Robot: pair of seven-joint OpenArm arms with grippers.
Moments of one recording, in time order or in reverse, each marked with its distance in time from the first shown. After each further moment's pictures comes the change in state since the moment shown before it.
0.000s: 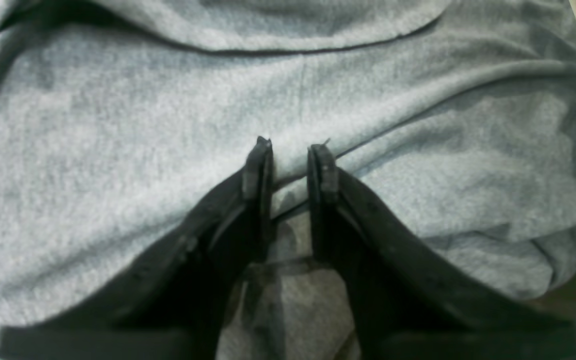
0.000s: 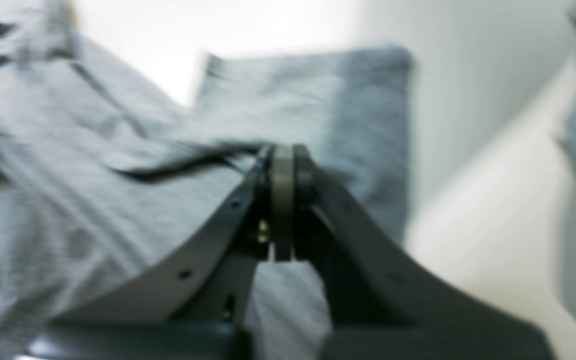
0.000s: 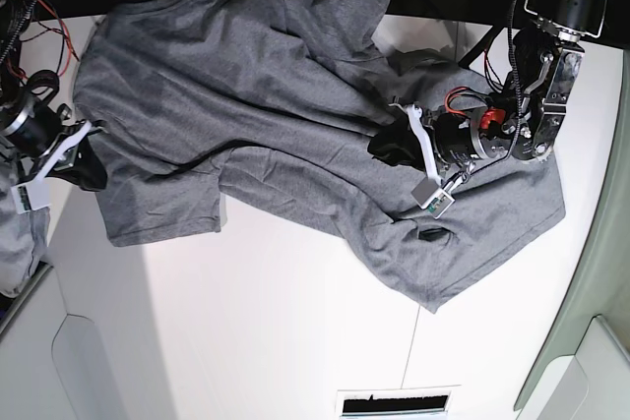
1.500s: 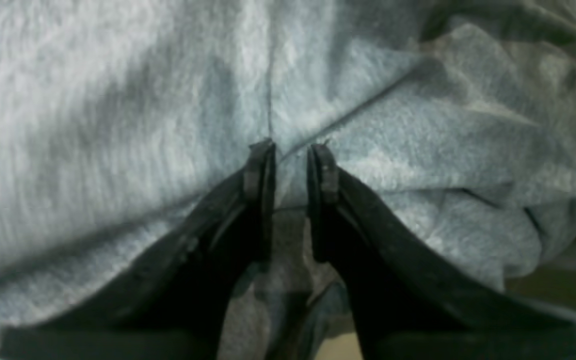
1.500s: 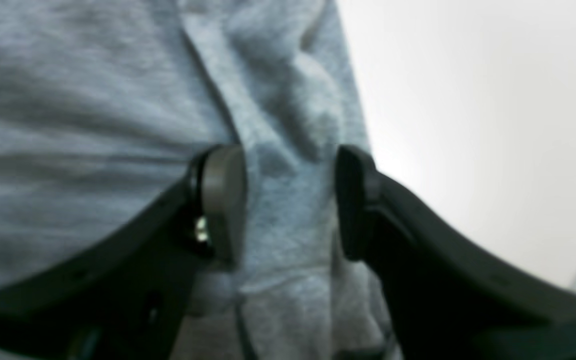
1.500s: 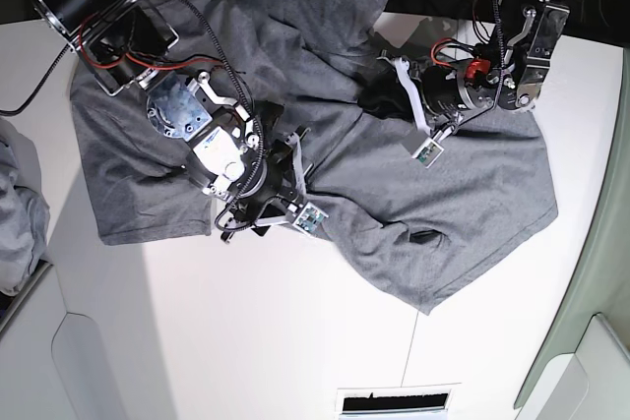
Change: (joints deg) left arm 8.0 2.1 -0.1 -0.1 4.0 -0.2 -2.8; right arm 27.6 -13.9 -54.3 -24.9 -37.5 -20.5 7.6
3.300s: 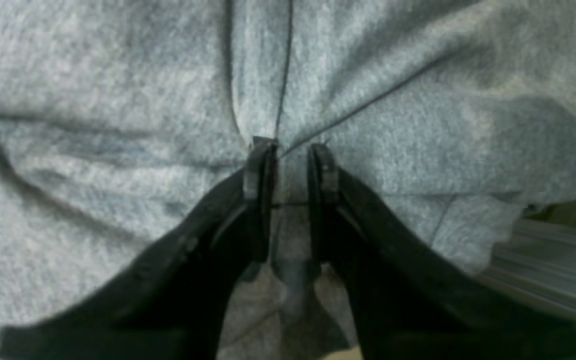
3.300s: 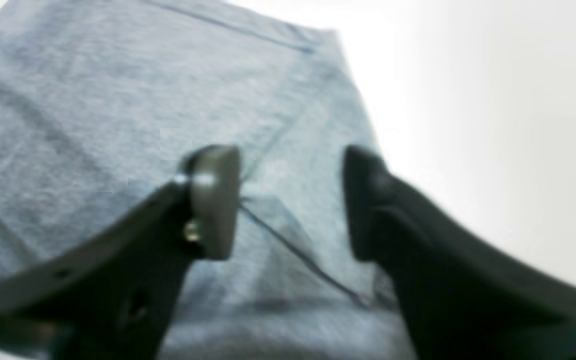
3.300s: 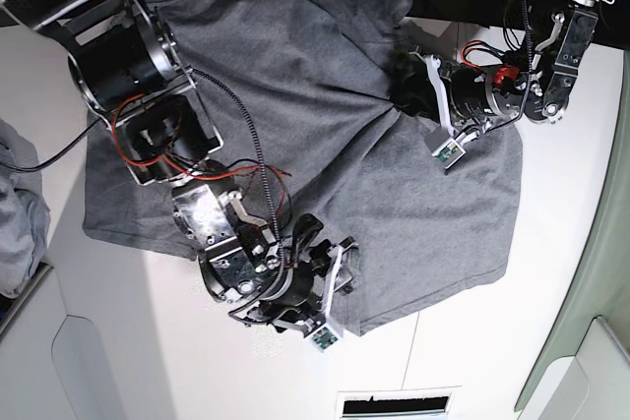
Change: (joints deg) left arm 0.8 -6.0 0.0 4.2 -0.9 -0.2 4.2; right arm 14.2 -13.3 15.6 -17.6 5.3 4.7 7.9
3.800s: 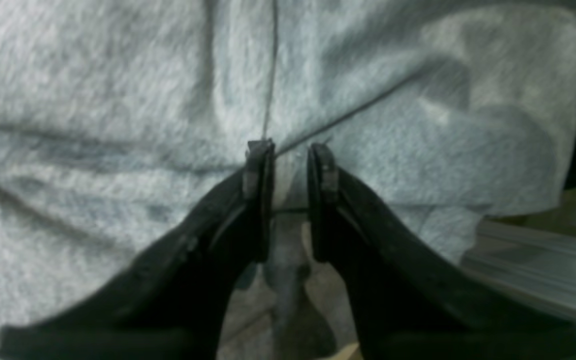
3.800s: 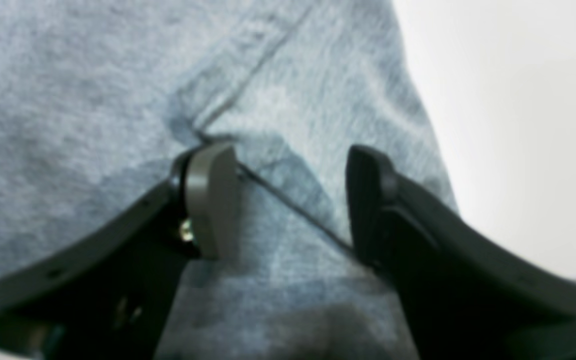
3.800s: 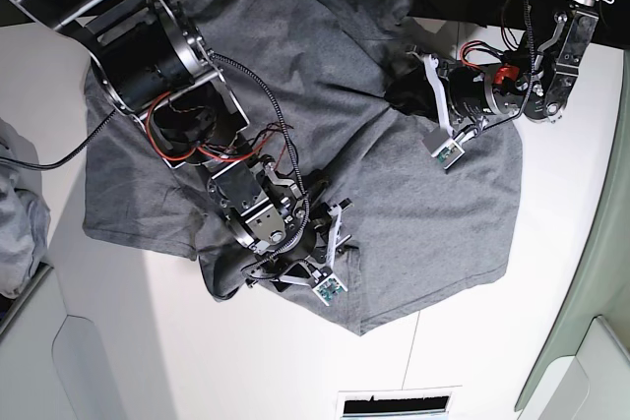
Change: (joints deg) left arm 0.0 0.0 0.0 0.1 -4.3 -0.9 0.8; right arm 0.1 -3.5 -2.0 -17.8 -9.2 -11.1 14.4
